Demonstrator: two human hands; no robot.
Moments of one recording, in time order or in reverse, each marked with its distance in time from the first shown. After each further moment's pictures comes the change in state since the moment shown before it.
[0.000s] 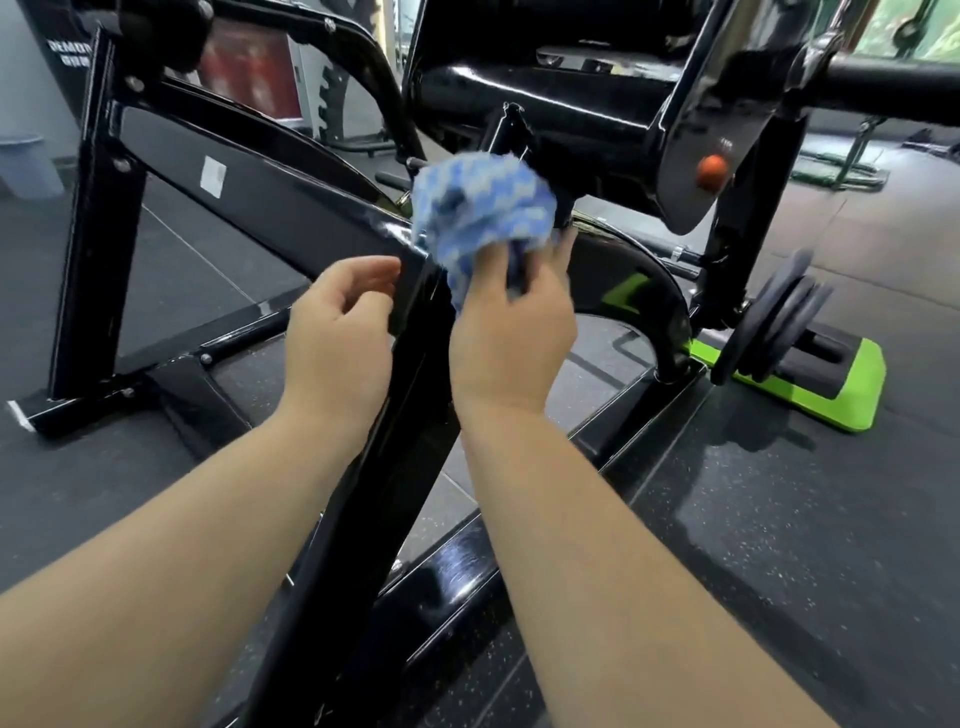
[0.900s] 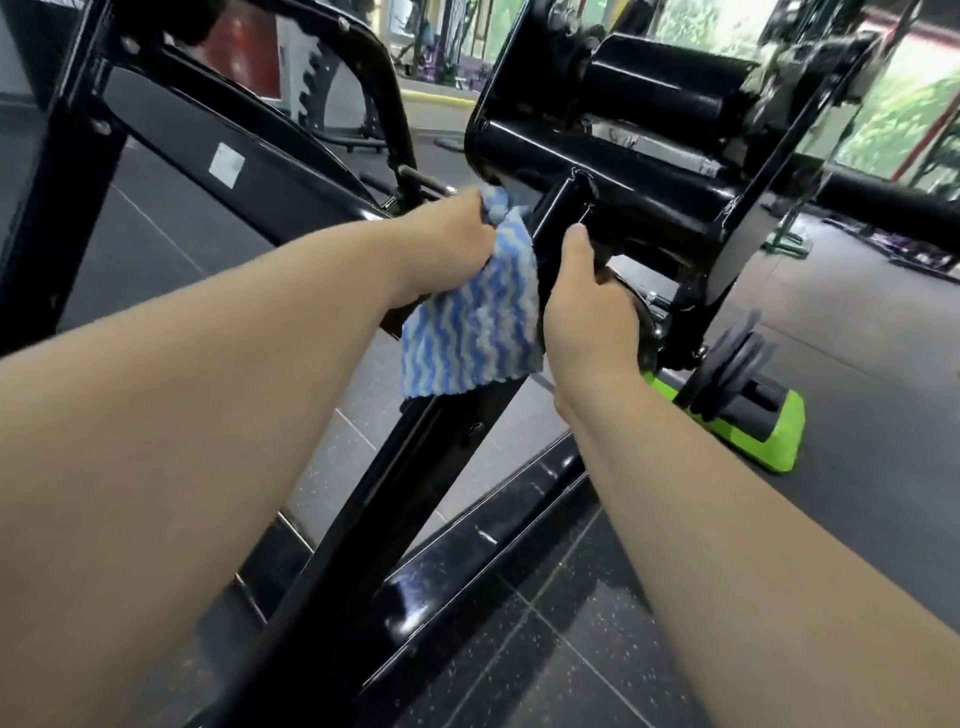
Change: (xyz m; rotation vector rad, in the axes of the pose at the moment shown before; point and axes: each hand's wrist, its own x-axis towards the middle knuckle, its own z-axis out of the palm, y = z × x) left_hand 0.080 0.066 0.017 0.590 -0.564 0.038; right_hand 0.025 -0.043 -0.002 -0.391 -0.106 0.304
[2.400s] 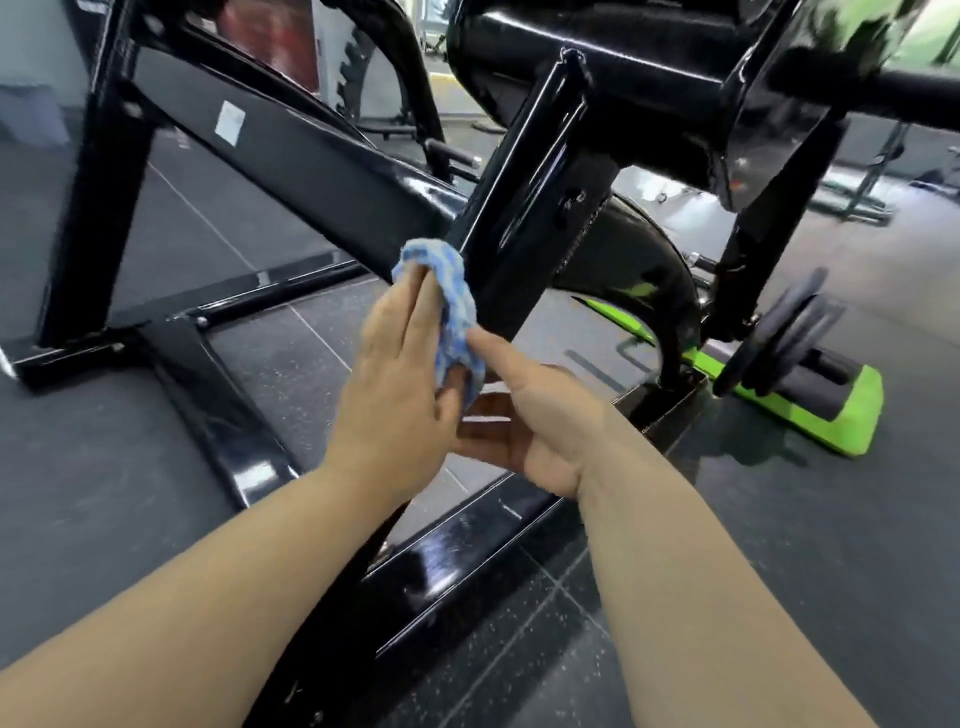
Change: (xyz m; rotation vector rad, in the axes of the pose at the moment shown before) left_hand -0.100 -0.087 0.116 0.182 0.504 0.304; right_hand -0.026 0.088 -0.017 0.344 -0.694 0.456
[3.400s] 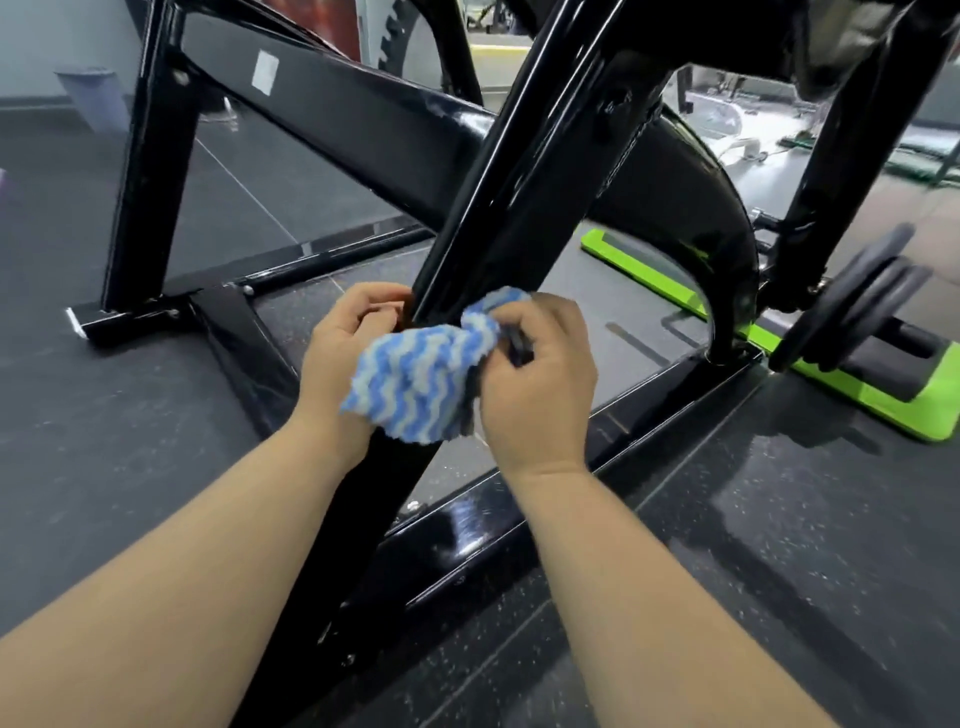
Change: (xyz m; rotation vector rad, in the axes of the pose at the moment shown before) left_hand -0.022 -0.035 -0.012 -0.709 0.102 -0.650; right_hand 0.036 0.075 0.011 -0.418 0.498 -0.979
